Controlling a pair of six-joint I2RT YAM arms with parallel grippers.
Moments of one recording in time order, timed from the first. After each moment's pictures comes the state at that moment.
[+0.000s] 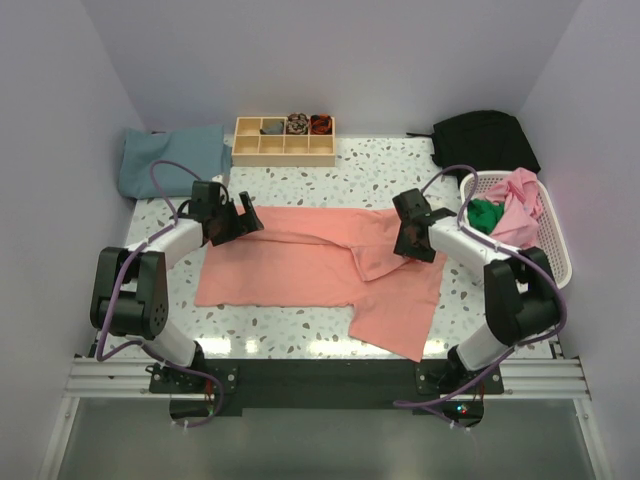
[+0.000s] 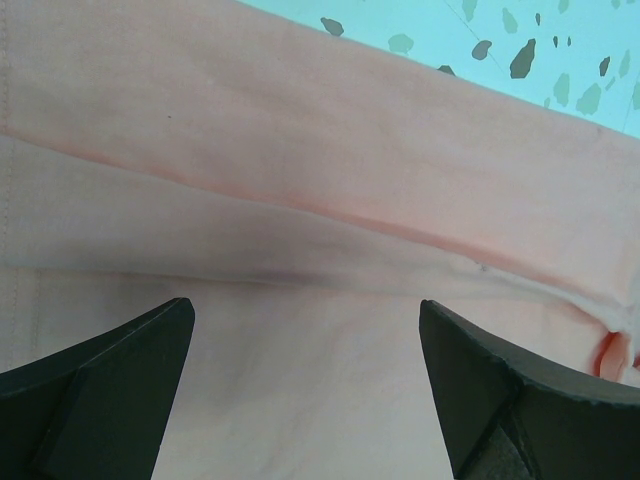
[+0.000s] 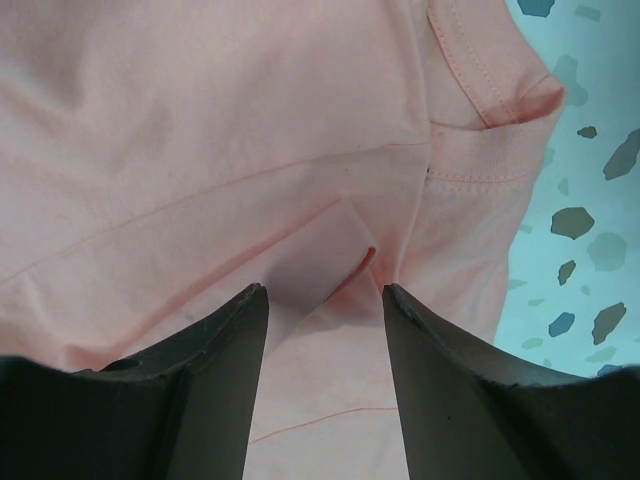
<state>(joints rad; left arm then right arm) -0.10 1.60 0.89 -0.17 0.19 -0.47 0.37 1.58 0.99 -0.62 0.38 0.64</state>
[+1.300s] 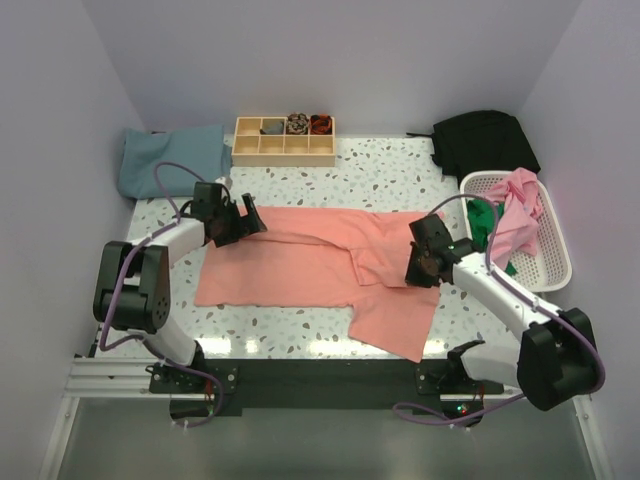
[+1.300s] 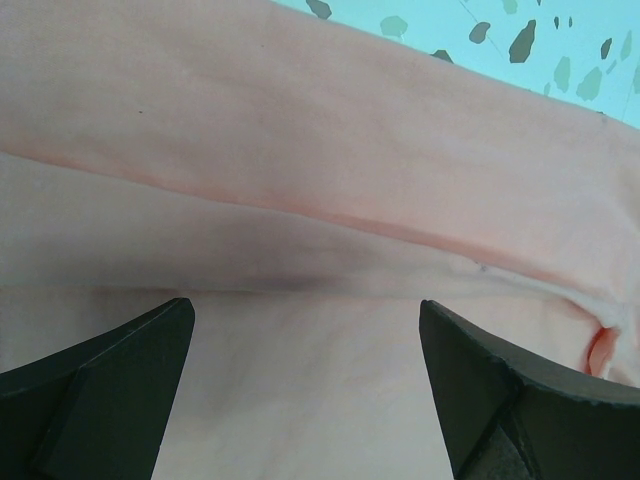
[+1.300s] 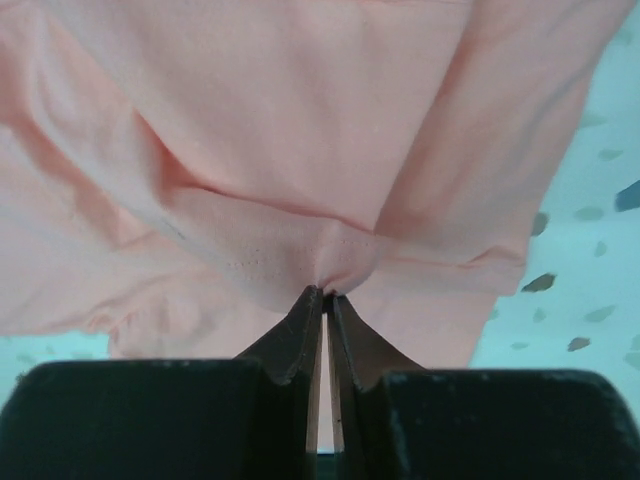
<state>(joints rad) -0.10 1.63 0.89 -0.15 0.23 -0.47 0.39 1.24 0.77 -0.69 0.16 0.62</state>
